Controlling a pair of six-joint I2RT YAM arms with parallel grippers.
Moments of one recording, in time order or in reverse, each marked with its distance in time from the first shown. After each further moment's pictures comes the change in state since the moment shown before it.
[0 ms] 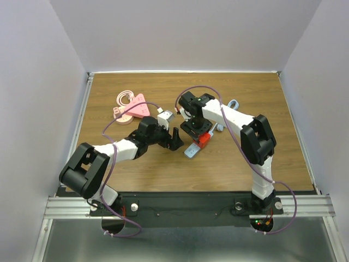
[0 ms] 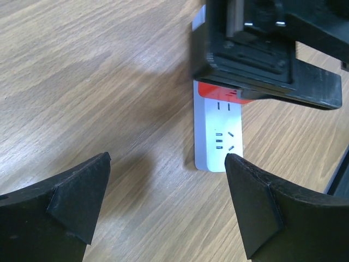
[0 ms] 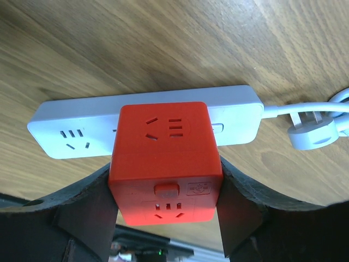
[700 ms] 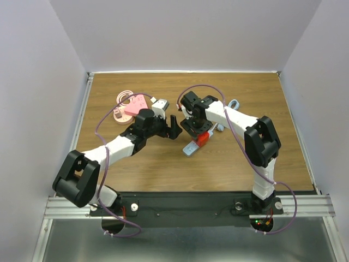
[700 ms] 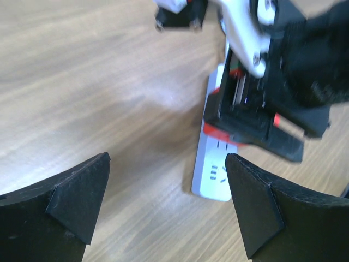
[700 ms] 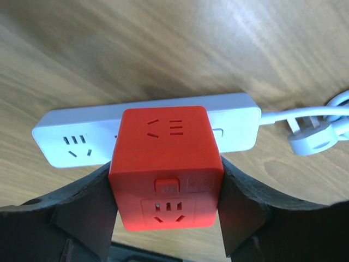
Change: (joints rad) left arm 0.013 -0.094 0.082 -0.091 -0.149 -0.069; right arm -0.004 -0.089 -0.107 0.143 0.004 0.057
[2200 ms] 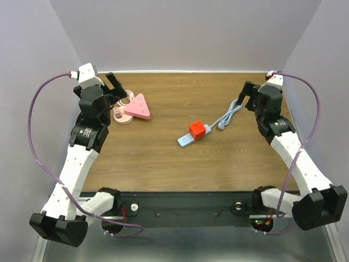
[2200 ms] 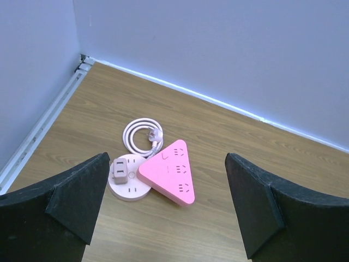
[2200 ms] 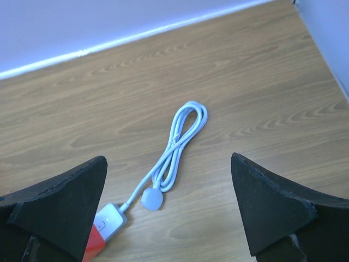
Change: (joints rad) left arm 0.305 -0.396 0.449 -0.518 -0.657 -0.010; right arm -0.459 -0.830 -0.586 0.770 0.238 0.330
